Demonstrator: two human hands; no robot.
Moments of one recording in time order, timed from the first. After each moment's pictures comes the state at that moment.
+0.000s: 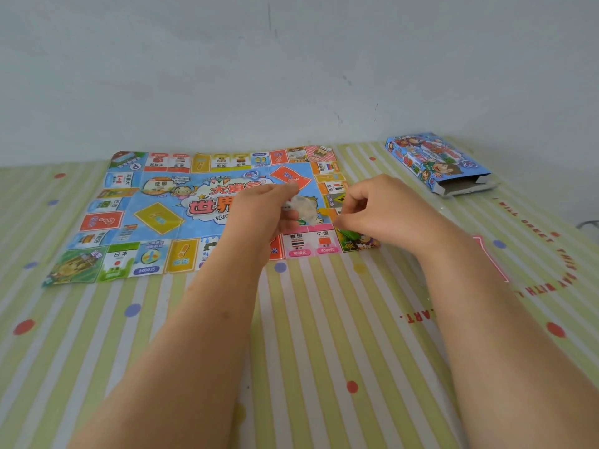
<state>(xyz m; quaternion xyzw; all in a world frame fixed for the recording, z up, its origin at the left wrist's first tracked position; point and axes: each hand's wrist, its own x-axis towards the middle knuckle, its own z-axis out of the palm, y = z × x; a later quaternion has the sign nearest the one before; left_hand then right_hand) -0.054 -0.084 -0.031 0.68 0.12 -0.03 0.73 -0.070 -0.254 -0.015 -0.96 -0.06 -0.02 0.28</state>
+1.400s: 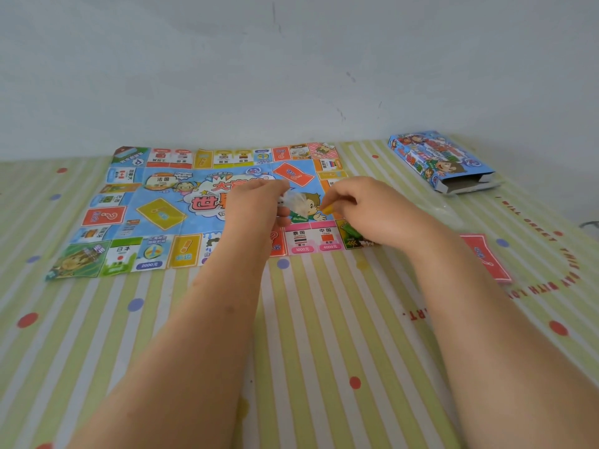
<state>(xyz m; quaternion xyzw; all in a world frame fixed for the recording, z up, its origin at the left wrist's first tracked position) -0.055 -0.083 -0.021 0.70 0.21 0.01 0.69 -0.063 -0.239 -0.019 -0.96 -0.09 0.01 0.28</state>
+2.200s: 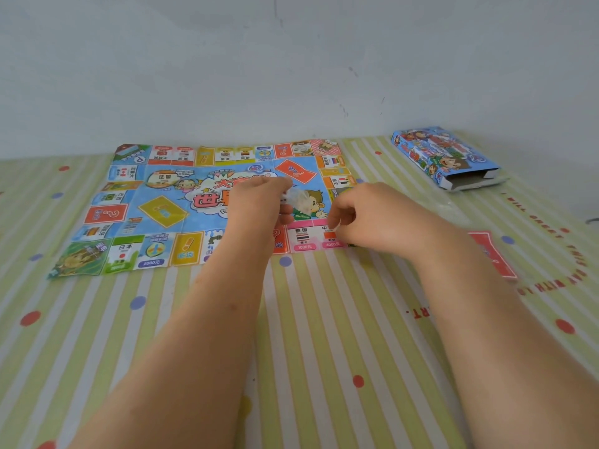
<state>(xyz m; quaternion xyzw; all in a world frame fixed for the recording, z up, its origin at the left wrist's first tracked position) -0.056 -0.084 -0.022 0.70 0.20 0.00 0.69 -0.075 -0.239 -0.016 -0.98 -0.12 0.03 0.18</state>
